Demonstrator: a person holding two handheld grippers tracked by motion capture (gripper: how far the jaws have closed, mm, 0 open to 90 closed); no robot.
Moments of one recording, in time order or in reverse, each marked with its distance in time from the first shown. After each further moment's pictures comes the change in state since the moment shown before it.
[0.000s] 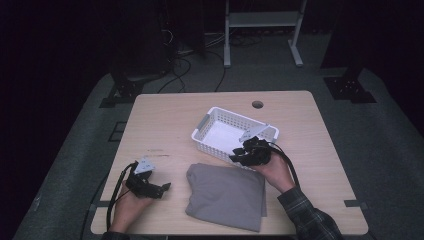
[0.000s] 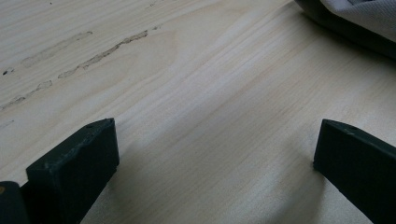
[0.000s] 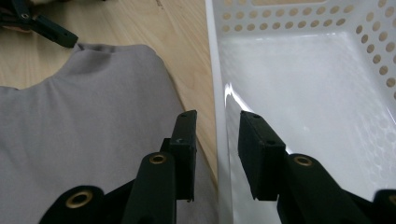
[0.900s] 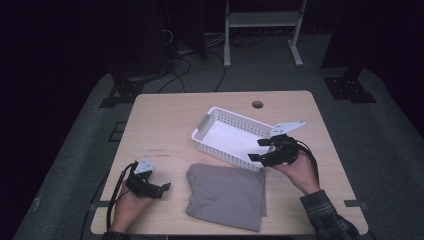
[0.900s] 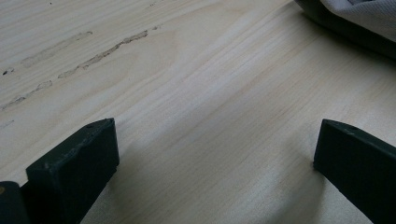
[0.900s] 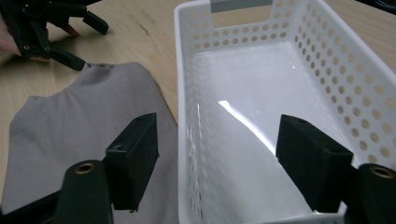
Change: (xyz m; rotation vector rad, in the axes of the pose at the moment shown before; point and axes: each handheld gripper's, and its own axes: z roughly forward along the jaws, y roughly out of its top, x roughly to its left) left arm 0.000 0.000 0.000 0.001 0.000 0.004; right arm -0.021 -0.027 -0.060 -0.130 -0.014 0.074
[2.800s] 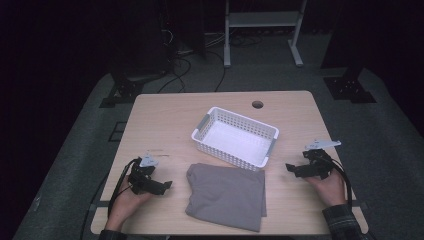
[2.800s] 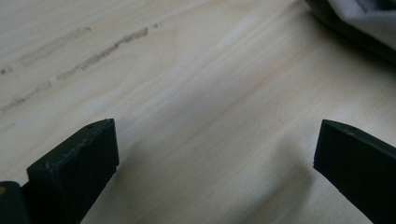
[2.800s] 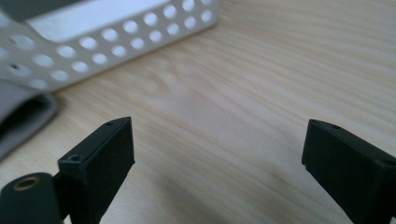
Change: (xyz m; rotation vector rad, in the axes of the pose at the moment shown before) left arm -0.002 0.016 0.002 0.103 0.006 -0.025; right arm -0.059 -0.113 -0.041 0.080 -0.314 0.237
